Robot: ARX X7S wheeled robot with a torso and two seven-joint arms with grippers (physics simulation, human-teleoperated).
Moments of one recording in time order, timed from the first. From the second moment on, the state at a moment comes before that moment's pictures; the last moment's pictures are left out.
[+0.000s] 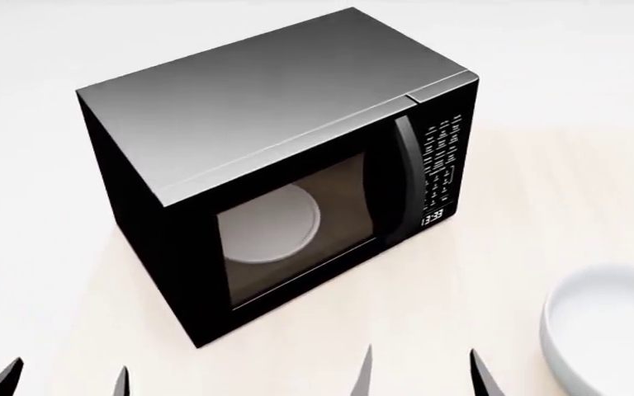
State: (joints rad) left arm 0.08 -0.17 0.13 0.28 -0.14 -0.11 -0.12; right arm -0.04 0.15 -0.17 -0.31 0.16 0.11 0.20
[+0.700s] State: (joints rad) left arm 0.08 -0.20 0.16 0.28 -0.18 -0.10 -0.14; right arm 0.10 0.17 -0.17 -0.30 0.26 0.21 0.19
